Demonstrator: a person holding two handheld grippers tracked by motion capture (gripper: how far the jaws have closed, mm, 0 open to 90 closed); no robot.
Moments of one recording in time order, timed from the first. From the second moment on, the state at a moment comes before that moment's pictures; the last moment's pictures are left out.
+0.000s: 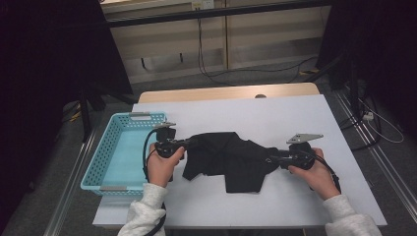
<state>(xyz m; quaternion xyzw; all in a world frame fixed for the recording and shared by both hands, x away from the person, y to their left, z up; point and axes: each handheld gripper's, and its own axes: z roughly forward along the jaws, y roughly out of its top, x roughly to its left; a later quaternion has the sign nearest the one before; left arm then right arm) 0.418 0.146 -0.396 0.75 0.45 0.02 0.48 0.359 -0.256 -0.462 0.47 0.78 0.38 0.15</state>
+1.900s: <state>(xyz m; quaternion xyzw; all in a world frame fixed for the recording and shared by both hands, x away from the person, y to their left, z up) 0.406 0.068 -0.441 0.86 0.31 0.03 0.40 0.349 -0.289 -0.451 0.47 0.77 0.38 0.19</state>
